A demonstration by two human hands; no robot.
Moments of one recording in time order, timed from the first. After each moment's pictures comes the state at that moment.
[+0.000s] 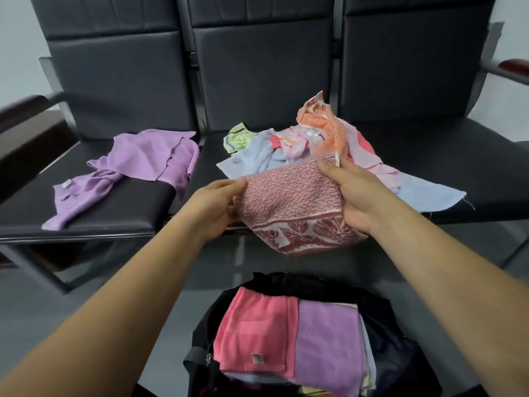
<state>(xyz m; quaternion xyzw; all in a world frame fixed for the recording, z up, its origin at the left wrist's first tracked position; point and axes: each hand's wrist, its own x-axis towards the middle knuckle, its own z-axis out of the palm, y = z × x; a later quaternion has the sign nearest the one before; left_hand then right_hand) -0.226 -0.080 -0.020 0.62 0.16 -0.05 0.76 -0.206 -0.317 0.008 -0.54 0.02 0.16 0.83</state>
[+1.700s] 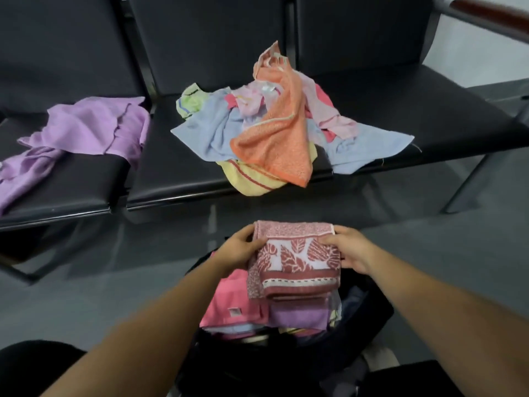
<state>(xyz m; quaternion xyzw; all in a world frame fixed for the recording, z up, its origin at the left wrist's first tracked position) -0.275 -0.158 -0.189 0.77 0.08 -0.24 0.59 -0.268 -0.425 -0.193 -0.70 0.23 0.25 0.63</state>
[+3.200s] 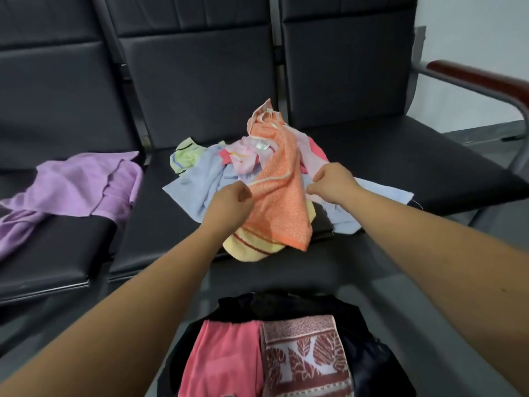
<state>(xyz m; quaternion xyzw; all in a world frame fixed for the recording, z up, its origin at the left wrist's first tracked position) -0.130 -0.168 -0.051 0.93 -0.01 0.05 0.36 -0.097 -0.394 -0.025 -0.93 0.06 0.02 0.35</state>
